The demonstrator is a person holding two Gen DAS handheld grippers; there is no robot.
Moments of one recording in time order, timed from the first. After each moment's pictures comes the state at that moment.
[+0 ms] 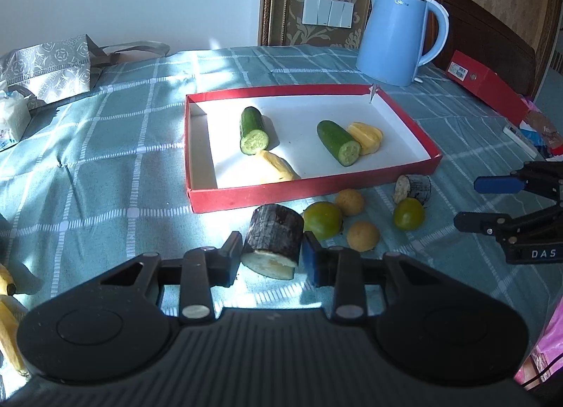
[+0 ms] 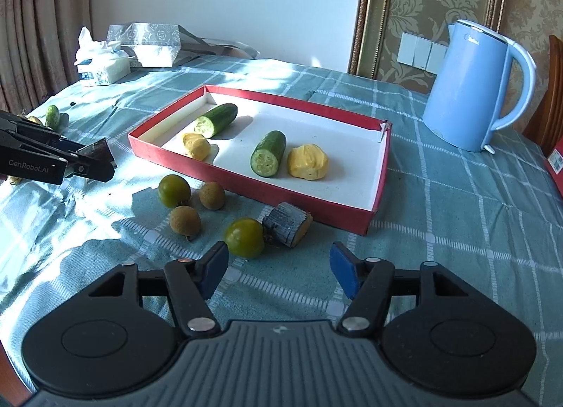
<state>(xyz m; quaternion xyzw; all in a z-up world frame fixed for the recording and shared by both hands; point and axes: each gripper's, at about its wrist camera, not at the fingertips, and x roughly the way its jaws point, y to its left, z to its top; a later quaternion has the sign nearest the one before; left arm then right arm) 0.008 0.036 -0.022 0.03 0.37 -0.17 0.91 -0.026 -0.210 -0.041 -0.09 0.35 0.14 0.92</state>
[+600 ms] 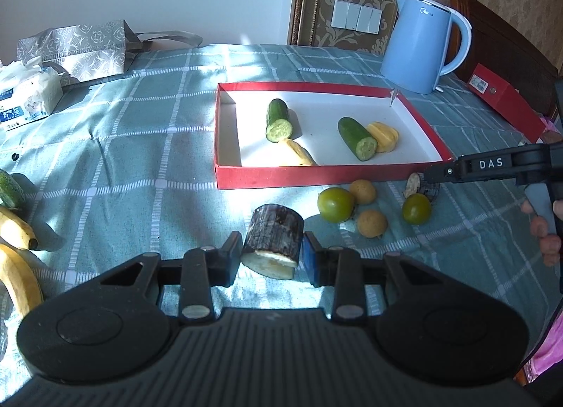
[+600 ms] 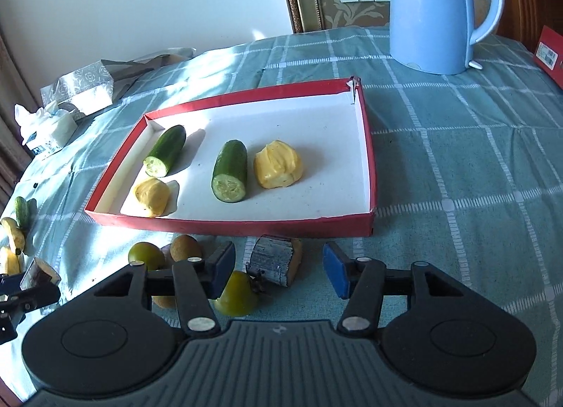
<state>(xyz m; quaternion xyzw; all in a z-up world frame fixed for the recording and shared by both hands) -0.016 0.047 -0.018 0.01 0.38 -0.13 0.92 0.044 -0.230 -0.049 0.10 0.42 0.06 0.90</state>
